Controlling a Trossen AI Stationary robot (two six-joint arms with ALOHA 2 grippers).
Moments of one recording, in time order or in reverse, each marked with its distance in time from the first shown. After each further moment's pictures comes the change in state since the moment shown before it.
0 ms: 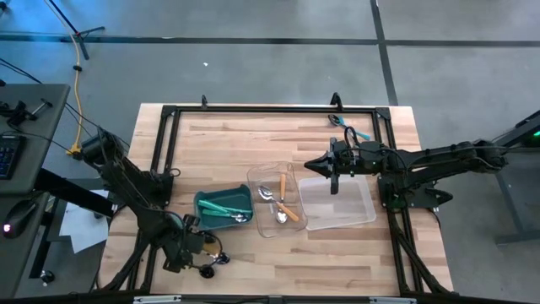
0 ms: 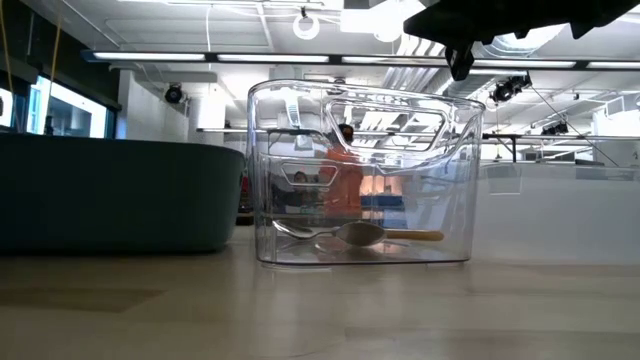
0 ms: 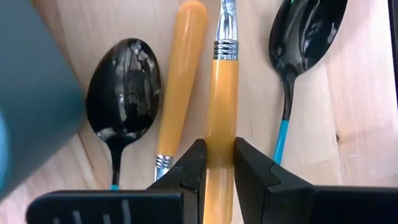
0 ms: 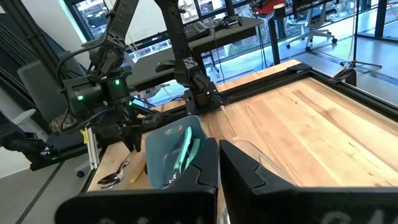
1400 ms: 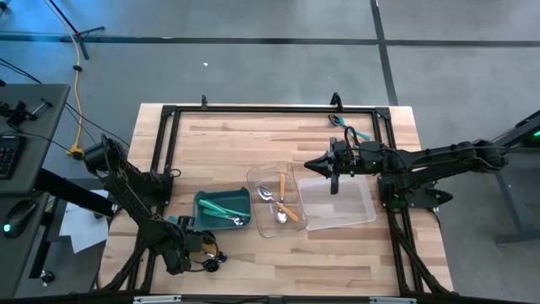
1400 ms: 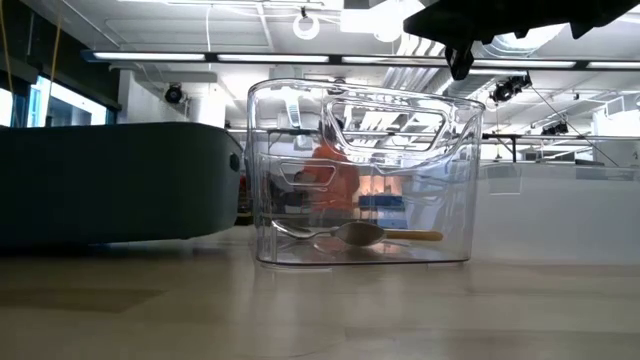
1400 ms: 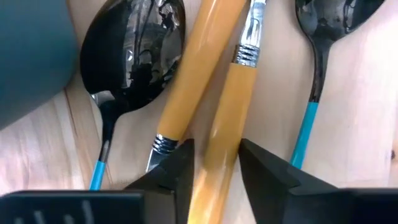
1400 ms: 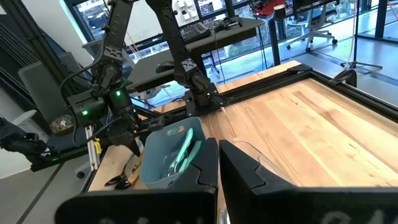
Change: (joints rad) left arm -0.071 0.104 -0.024 0.021 -0.040 -0.232; right arm 0.000 0.000 0.000 0.004 0.000 0.000
